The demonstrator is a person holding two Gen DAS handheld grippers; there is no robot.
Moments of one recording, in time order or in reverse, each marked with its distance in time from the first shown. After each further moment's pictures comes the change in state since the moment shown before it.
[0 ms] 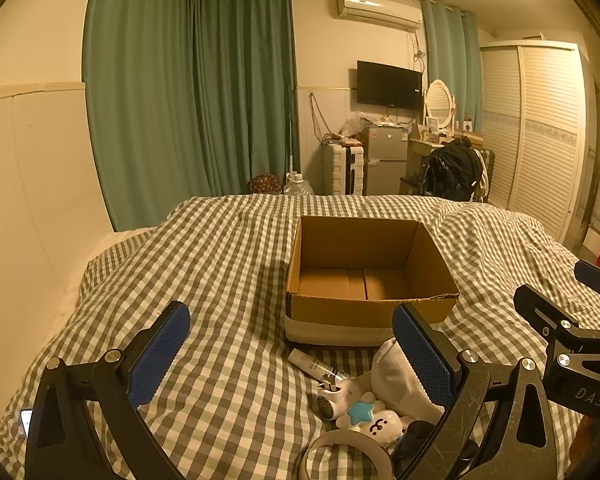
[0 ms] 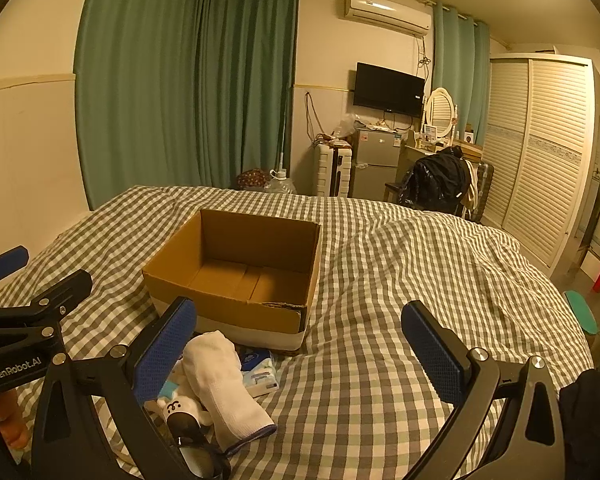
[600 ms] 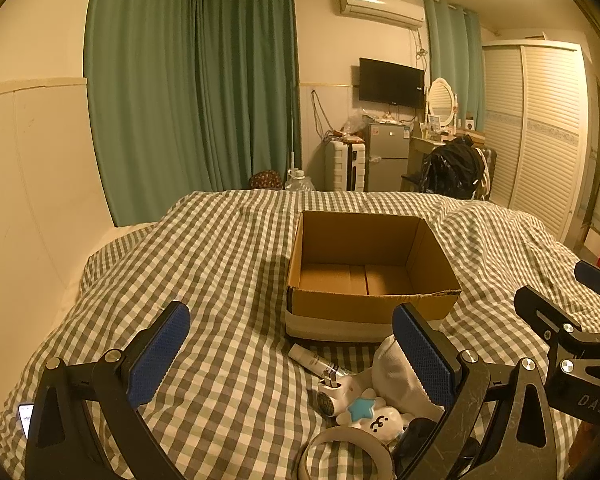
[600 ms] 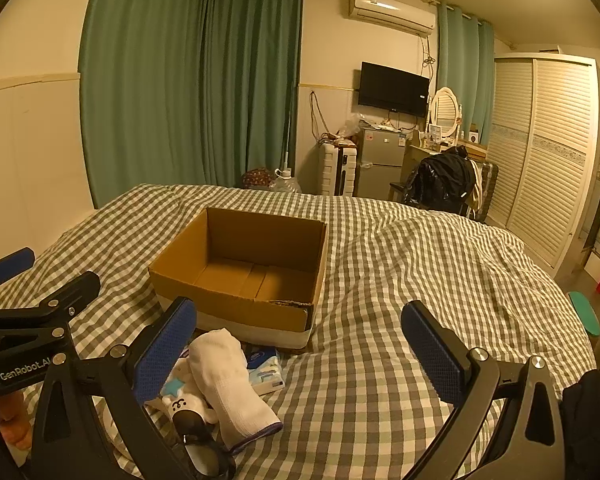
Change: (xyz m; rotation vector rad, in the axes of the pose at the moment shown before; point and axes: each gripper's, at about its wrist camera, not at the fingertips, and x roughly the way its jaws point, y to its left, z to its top) left arm 0.002 0.000 -0.004 -0.009 0.011 0.003; right arm 0.000 0.004 -0.002 -0.005 0.001 0.019
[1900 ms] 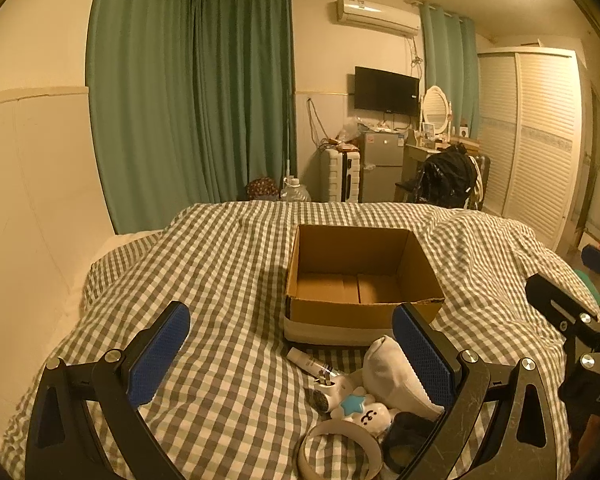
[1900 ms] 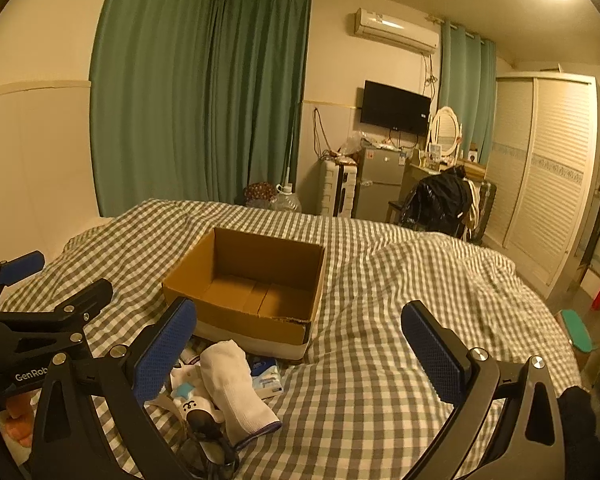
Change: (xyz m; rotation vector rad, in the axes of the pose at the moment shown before) left arm -0.032 0.005 0.010 0.007 -0.024 -0.023; right arm -0.041 0.007 0.018 -0.042 -0.059 -0.008
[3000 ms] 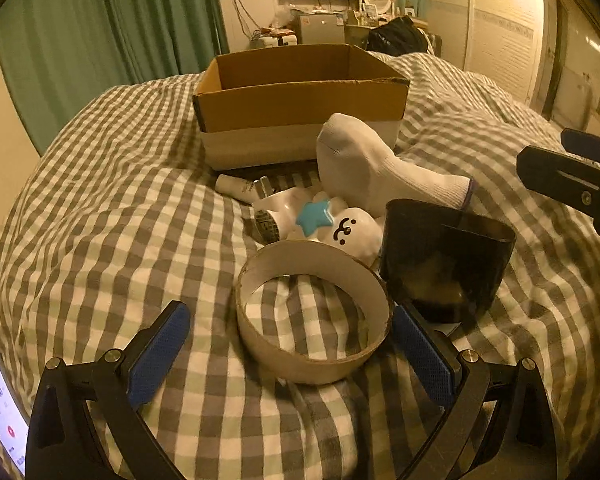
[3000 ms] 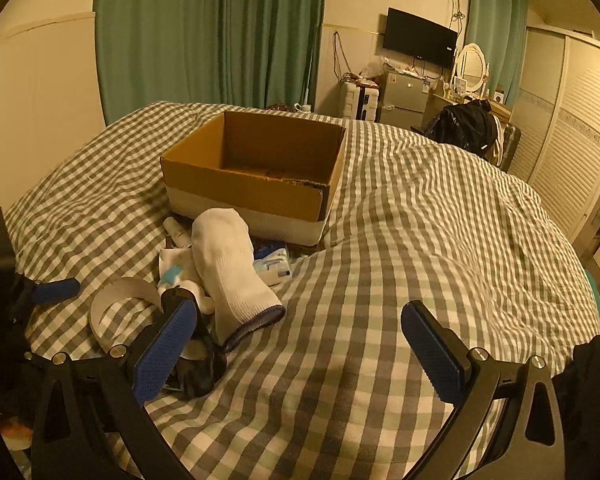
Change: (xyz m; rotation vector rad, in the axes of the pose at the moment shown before) left arm 0.067 -0.039 -0.130 0.212 0.393 -0.149; right arm 0.046 -0.004 -0.090 -0.017 0.292 0.076
